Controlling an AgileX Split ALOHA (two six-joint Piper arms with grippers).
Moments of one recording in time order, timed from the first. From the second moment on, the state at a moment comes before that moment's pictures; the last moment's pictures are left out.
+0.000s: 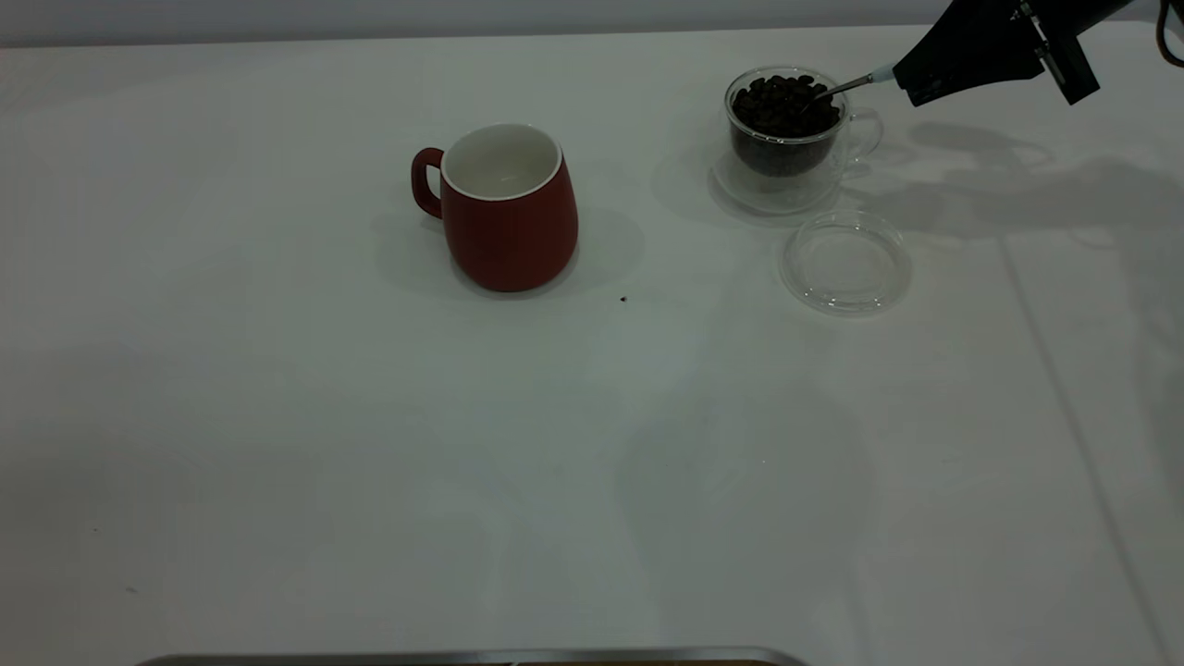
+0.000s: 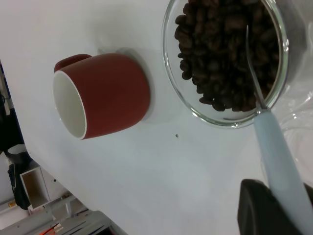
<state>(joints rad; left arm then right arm) 0.04 -0.02 -0.49 0.02 1.14 -0.04 -0.24 2.54 -1.85 0.93 1.19 -0.54</state>
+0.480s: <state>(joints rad) 0.04 -0.02 -0.49 0.02 1.14 -0.04 -0.25 2.51 -1.80 0.94 1.18 -0.54</state>
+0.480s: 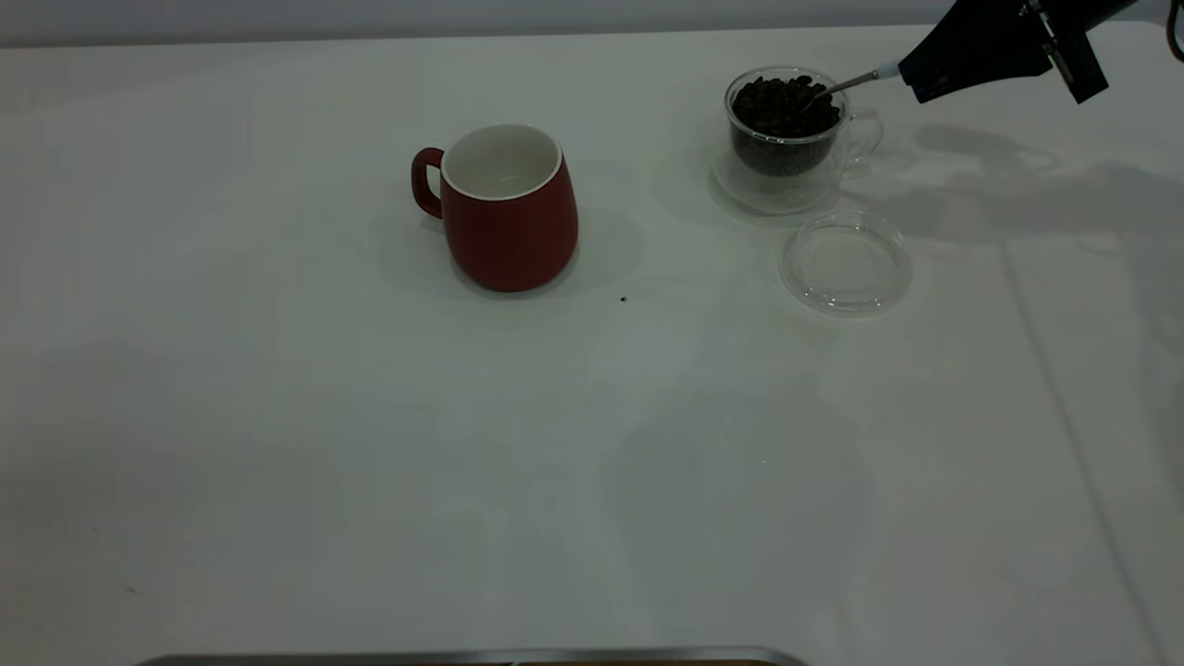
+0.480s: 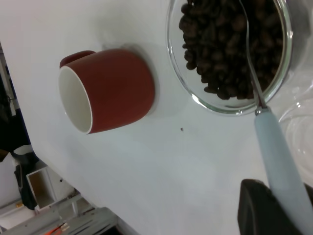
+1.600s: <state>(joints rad) 0.04 -0.02 -0.49 0.02 1.14 -0.04 -0.28 2.51 -1.65 1.11 1.17 -0.71</state>
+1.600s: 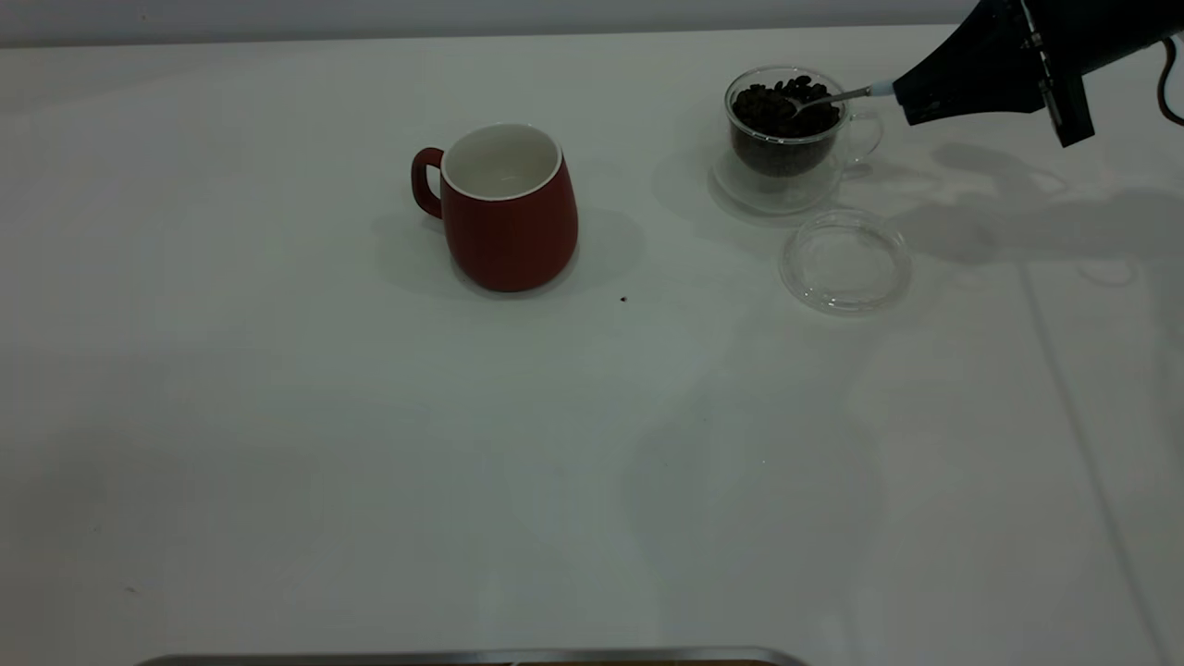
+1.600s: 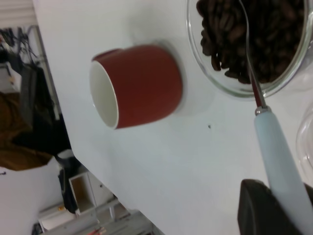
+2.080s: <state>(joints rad) 0.04 -0.02 -0.49 0.02 1.14 -0.04 -0.30 2.51 -1.64 1.13 1.17 -0.72</state>
